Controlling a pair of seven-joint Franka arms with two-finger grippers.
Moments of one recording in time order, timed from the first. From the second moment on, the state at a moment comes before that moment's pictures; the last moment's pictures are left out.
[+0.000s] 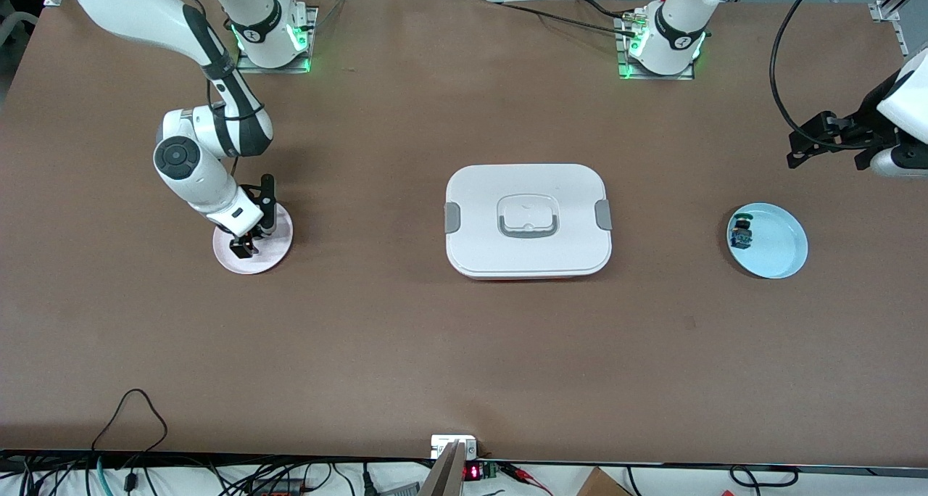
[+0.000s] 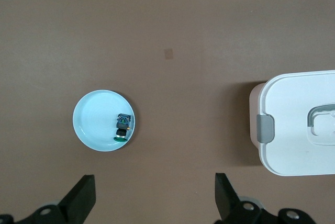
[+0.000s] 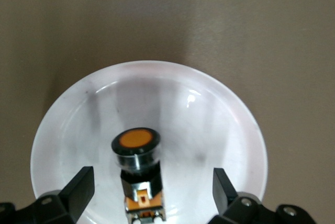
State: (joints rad) left arm 0.03 0.03 -0.06 -1.54 0.01 1.58 -0.01; right arm 0.16 0.36 -0.06 -2.27 -0.18 2.69 -1.46
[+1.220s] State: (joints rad) left arm 0.03 0.03 -0.08 -1.53 0.01 1.58 -0.02; right arm 0.16 0.19 -0.06 -1.84 0.04 2.01 -1.19
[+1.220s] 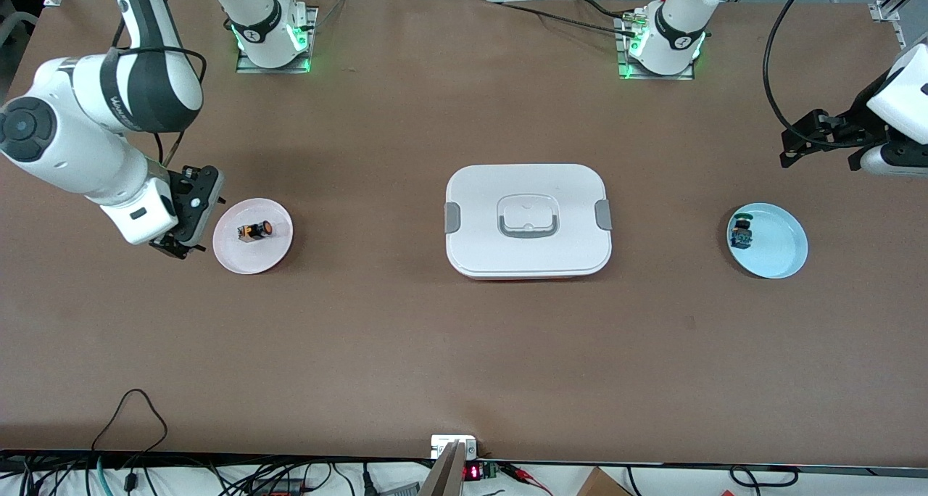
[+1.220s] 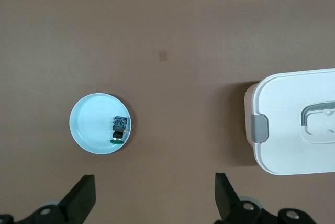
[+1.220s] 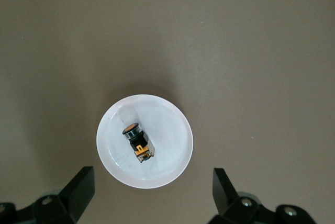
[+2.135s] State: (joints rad) left arm 0.03 0.03 -0.08 -1.53 0.01 1.58 -0.02; right arm 0.17 0.16 -0.07 -1.79 0.14 1.81 -0.30
